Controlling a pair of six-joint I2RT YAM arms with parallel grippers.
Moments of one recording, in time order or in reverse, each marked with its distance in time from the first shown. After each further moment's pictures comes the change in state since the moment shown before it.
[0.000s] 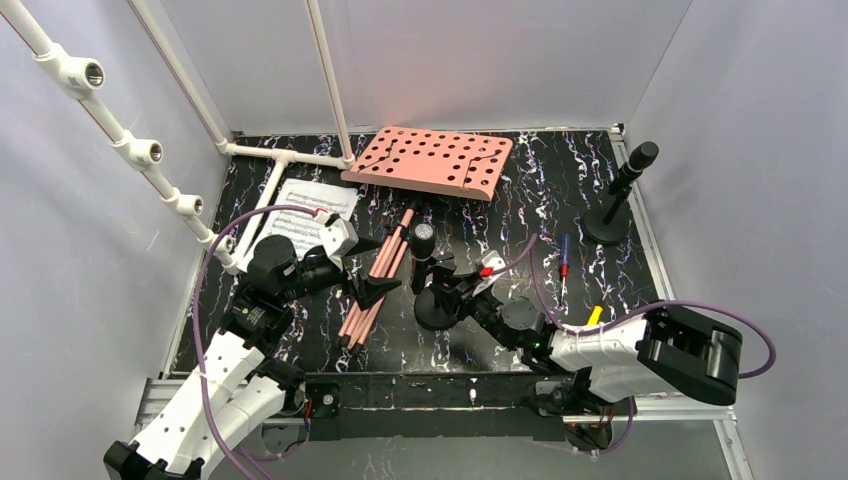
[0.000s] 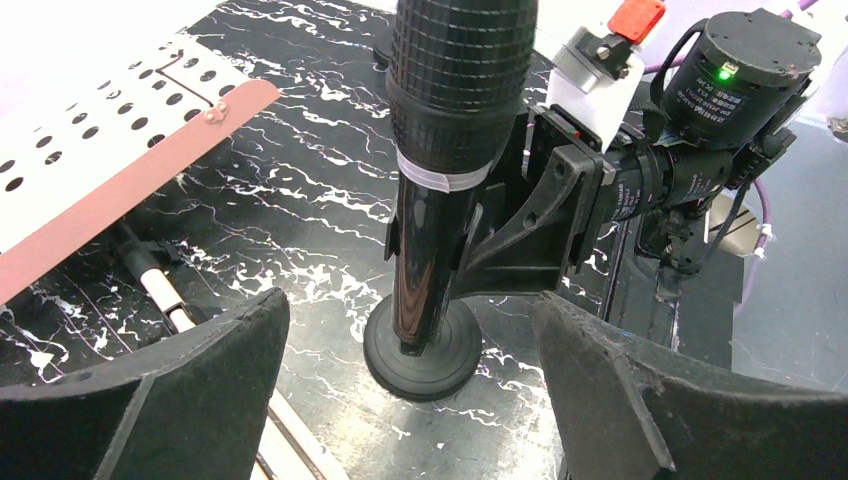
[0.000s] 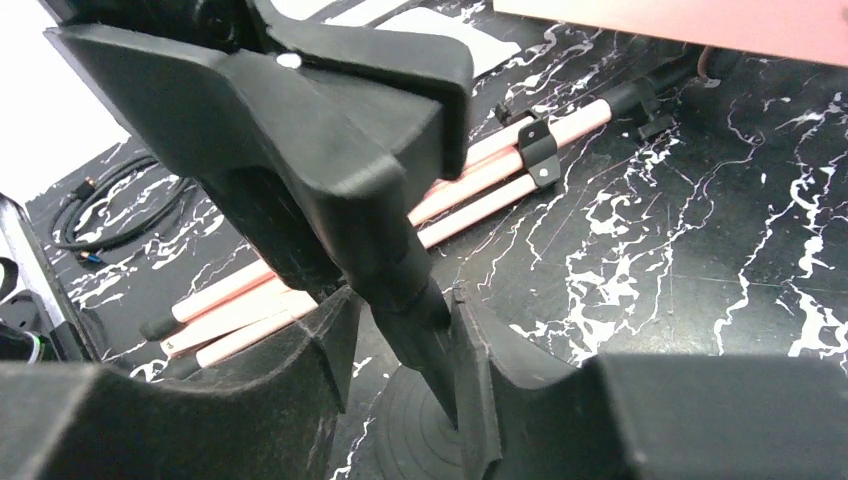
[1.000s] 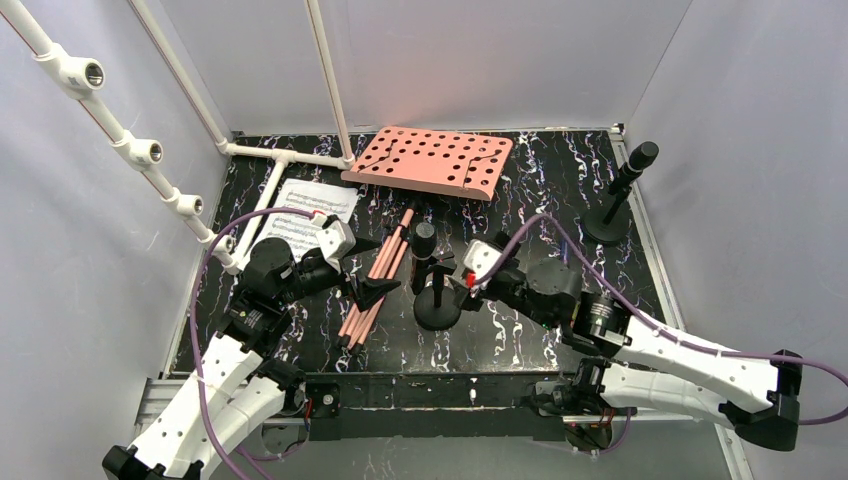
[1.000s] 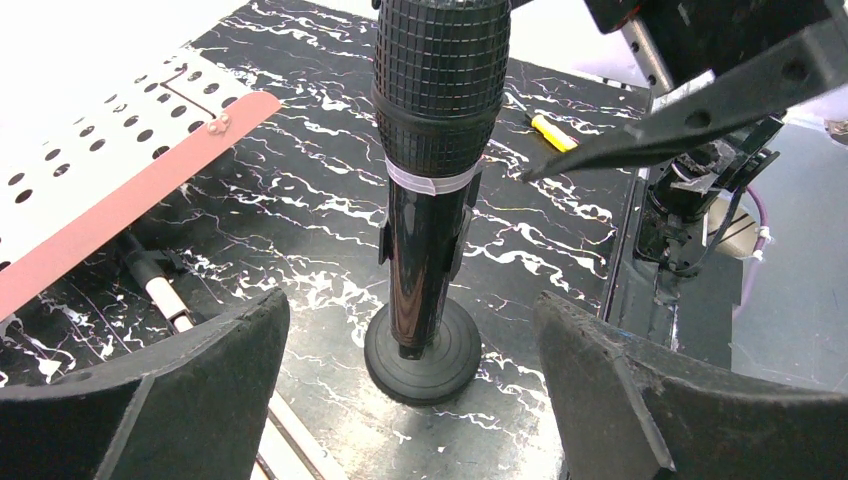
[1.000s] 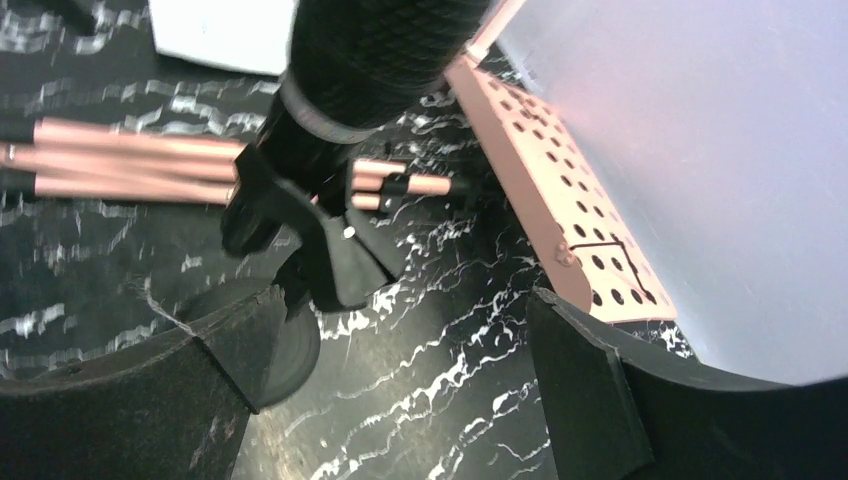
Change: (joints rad) left arm -0.004 -0.021 0.000 0.000 -0.001 0.000; right arm 0.002 -0.496 0.495 -1.151 -0.100 -0.644
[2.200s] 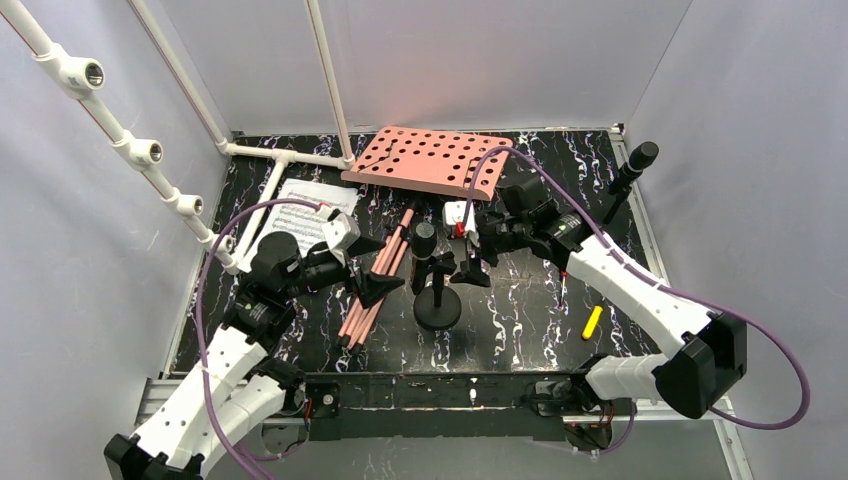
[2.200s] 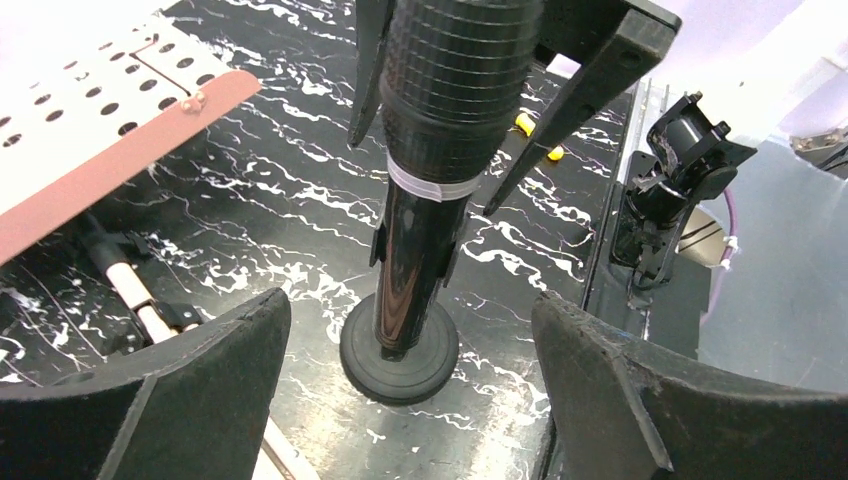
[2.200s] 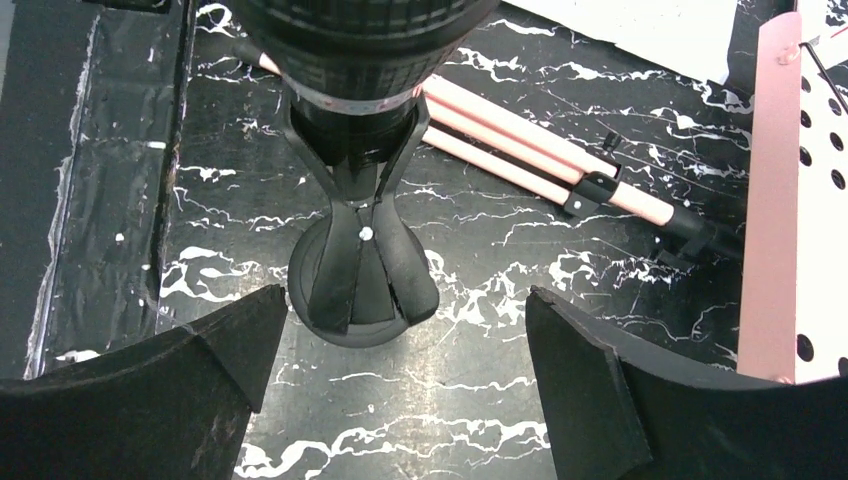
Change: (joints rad) left arm -0.007 0.036 0.007 0.008 0.006 -0.054; right arm -0.504 0.489 0.417 -0.526 -1.018 -0.312
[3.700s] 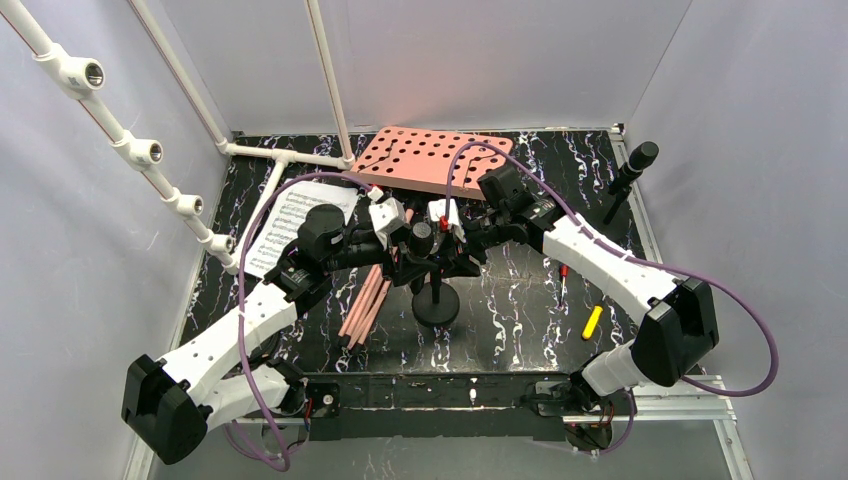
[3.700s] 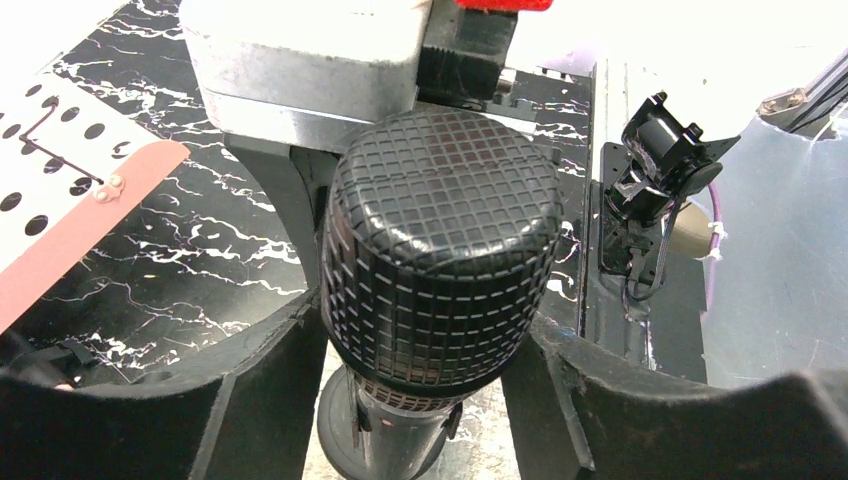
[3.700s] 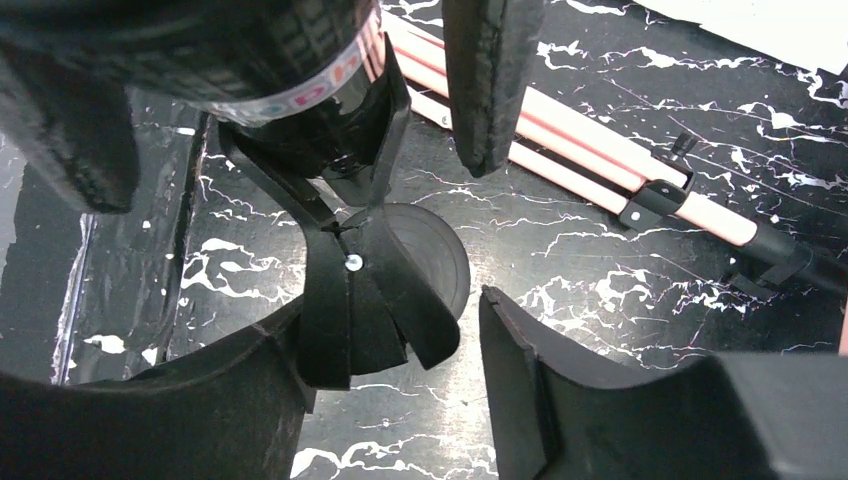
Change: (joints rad) left arm -0.155 0.349 0.128 0.187 0.006 0.042; right arm 0.008 0.185 0.093 -0.069 -0.071 -0.045
